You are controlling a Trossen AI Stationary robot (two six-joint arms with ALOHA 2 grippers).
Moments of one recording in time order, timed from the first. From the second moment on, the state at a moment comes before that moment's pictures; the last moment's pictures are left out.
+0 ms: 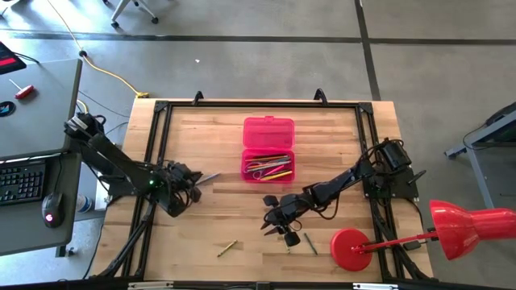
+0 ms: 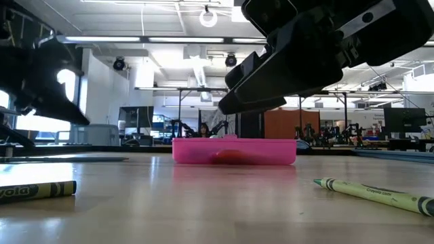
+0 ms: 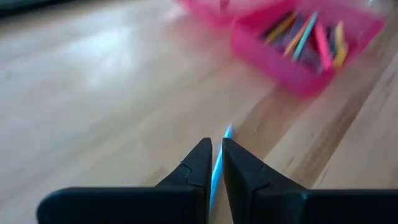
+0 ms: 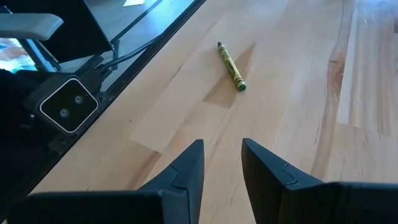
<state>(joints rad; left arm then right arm) -0.67 1.05 0.31 -0.49 -1.00 -1.33 0.34 1.87 0.89 0.48 -0.21 0.07</state>
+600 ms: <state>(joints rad) -0.67 1.05 0.30 -0.46 -0.97 -1.28 0.34 1.87 0.89 0.49 -0.17 0.02</state>
